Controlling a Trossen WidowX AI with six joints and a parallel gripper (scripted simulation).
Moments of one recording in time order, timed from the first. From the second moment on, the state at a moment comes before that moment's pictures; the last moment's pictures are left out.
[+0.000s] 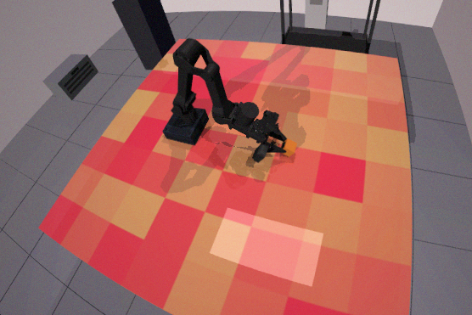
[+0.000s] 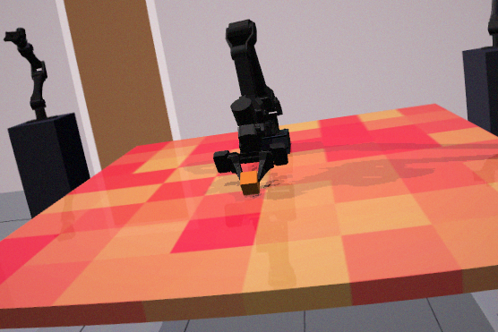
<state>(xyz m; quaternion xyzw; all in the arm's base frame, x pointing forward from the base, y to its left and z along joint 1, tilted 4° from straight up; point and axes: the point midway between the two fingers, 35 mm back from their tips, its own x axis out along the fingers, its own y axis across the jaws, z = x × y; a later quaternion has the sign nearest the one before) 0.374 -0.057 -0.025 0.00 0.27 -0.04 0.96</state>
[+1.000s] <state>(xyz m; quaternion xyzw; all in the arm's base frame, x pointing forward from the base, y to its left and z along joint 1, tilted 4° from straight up) 0.374 -0.057 -0.025 0.00 0.27 -0.04 0.96</state>
